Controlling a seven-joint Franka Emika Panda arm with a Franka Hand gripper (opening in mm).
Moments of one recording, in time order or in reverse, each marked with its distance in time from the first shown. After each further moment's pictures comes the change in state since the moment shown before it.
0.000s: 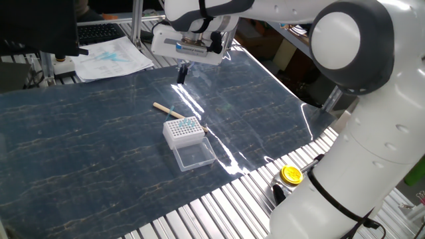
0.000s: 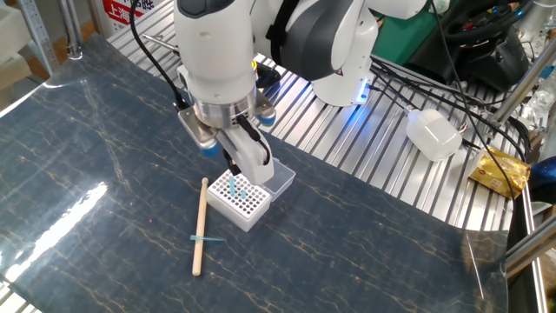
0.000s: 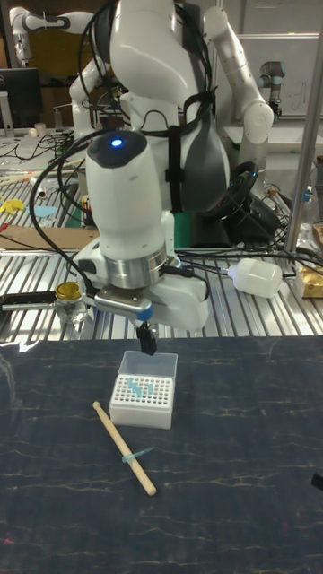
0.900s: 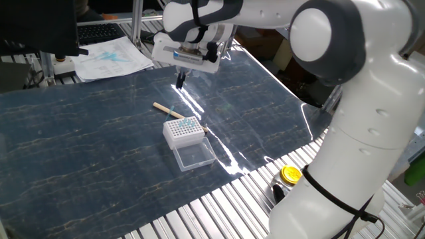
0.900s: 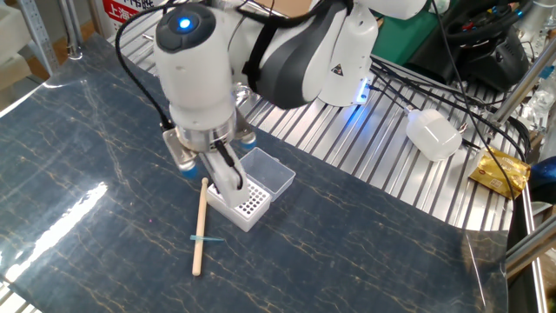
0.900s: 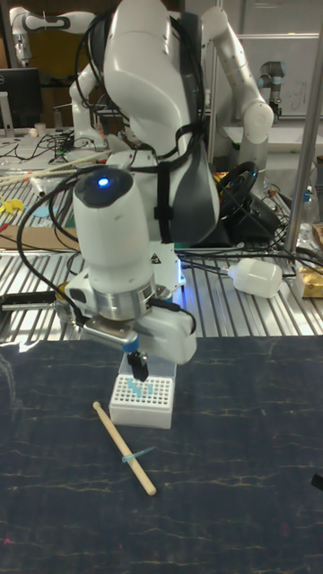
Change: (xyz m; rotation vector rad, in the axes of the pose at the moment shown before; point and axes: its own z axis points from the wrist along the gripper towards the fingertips) arm -0.031 -0.006 0.040 -0.011 -0.005 0.076
